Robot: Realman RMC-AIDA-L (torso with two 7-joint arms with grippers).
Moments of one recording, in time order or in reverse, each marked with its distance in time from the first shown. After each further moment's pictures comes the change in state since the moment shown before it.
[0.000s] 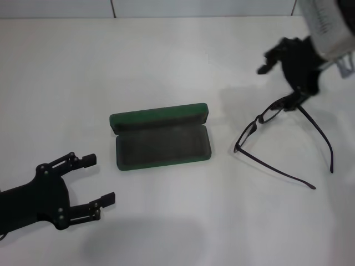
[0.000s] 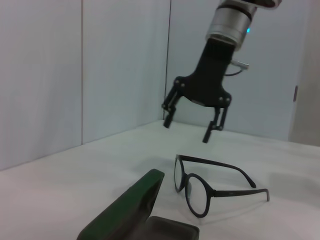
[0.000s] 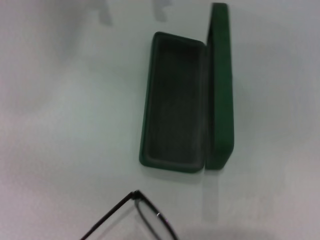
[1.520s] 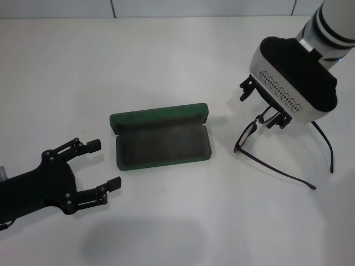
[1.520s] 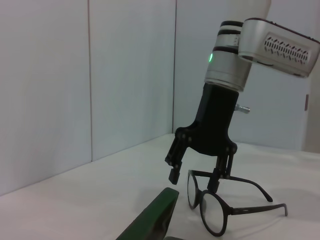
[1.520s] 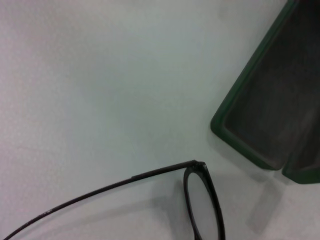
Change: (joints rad) left arm -0.035 -0.008 -0.007 -0.030 -0.032 -0.029 0.034; right arm 0.049 0.051 -0.287 0.105 -0.083 0.181 -0.246
